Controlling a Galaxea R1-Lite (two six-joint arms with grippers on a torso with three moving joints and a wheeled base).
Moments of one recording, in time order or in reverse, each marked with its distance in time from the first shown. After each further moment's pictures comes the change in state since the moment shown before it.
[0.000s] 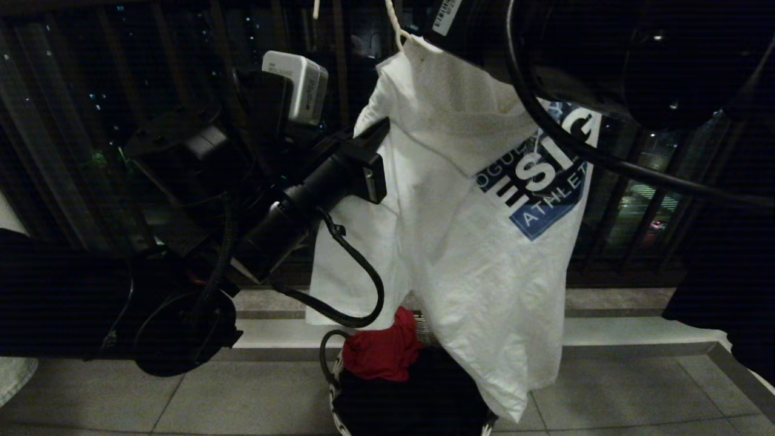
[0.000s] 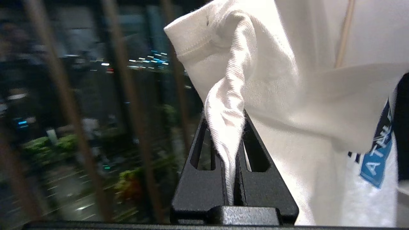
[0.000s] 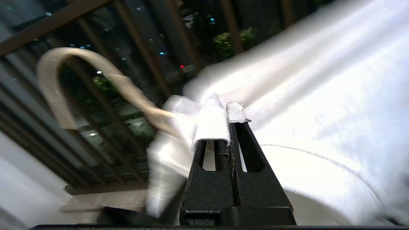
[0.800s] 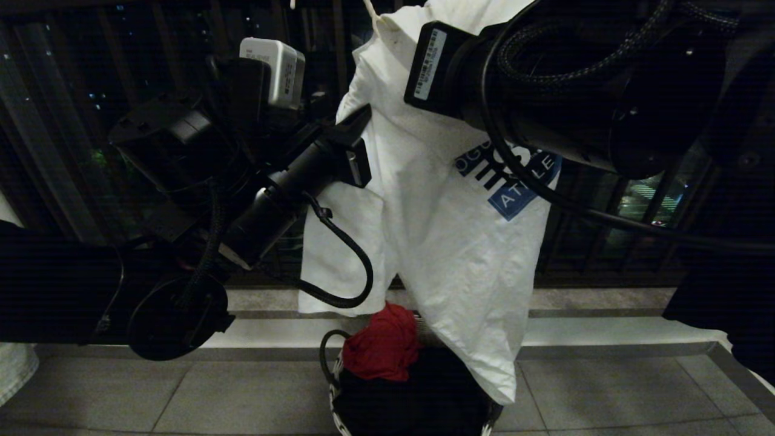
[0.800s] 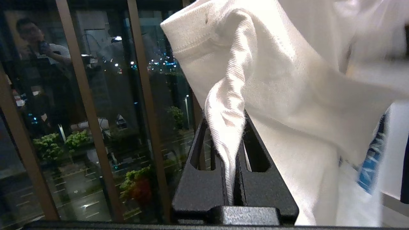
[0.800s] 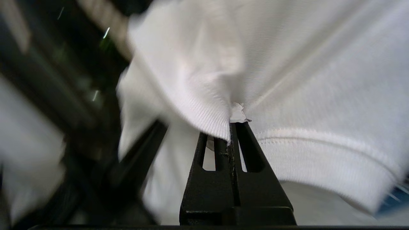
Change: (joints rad) left arm 0.031 -0.006 -0.018 0.001 0.007 -0.022; right arm -0.017 0.004 0.072 0.059 0.188 -0.013
